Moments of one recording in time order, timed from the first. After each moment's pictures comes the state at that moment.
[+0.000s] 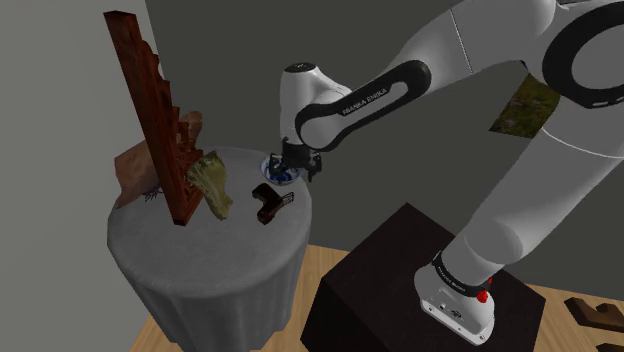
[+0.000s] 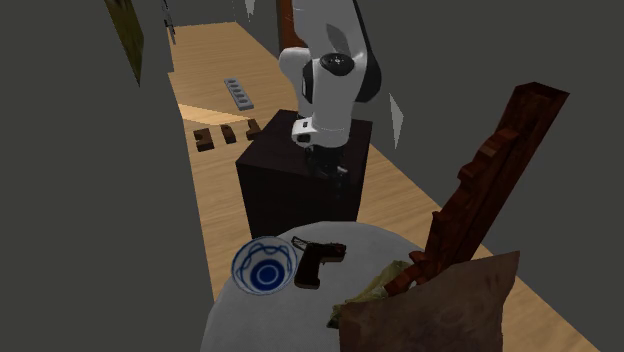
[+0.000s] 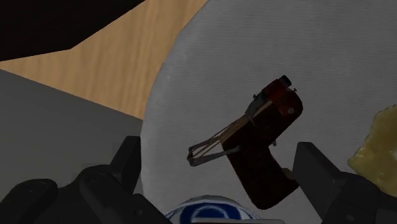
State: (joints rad) arm -0.11 0.07 0.48 -2.27 -0.10 2.28 1.00
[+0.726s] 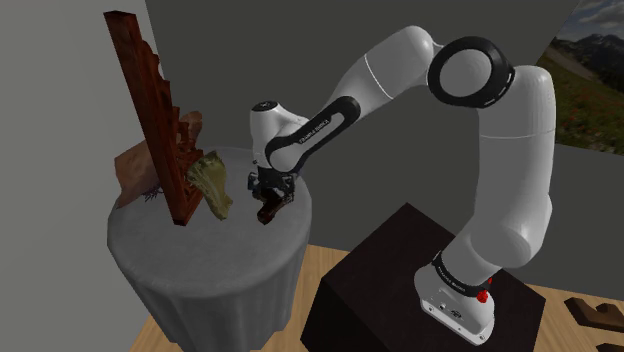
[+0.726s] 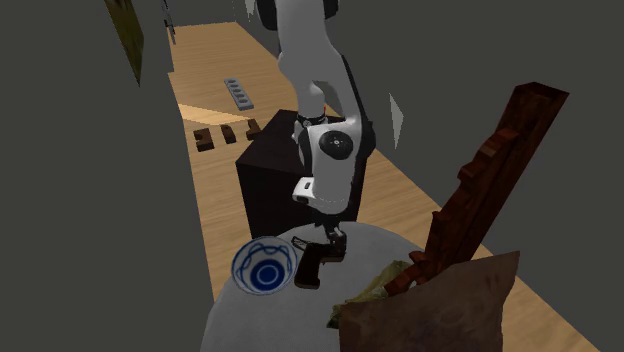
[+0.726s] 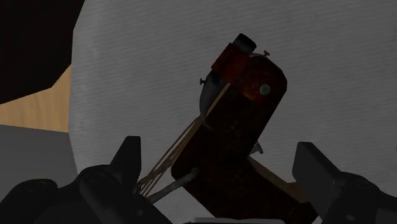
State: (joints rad) arm 0.01 0.54 0.37 -1.96 -0.29 2.35 1.38
